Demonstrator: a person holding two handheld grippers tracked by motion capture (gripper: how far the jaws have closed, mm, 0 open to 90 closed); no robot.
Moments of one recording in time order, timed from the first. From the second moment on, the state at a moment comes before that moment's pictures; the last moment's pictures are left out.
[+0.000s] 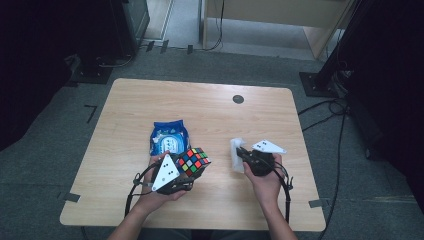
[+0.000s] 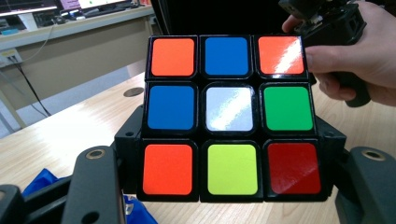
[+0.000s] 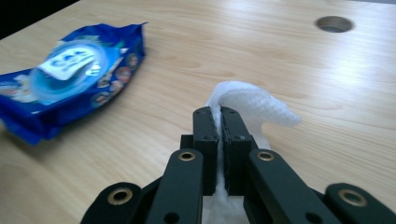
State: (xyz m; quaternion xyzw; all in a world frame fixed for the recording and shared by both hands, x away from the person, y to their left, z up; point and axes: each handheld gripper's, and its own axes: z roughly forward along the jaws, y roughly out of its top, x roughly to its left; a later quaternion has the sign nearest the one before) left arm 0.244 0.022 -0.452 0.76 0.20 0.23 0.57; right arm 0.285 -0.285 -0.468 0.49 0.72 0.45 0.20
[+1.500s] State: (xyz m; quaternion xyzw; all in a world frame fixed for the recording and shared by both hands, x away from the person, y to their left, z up) left arm 0.263 0.045 -0.437 0.75 0.26 0.19 0.58; right arm 0.254 -0.207 -0.462 0.24 0.77 0.53 0.26
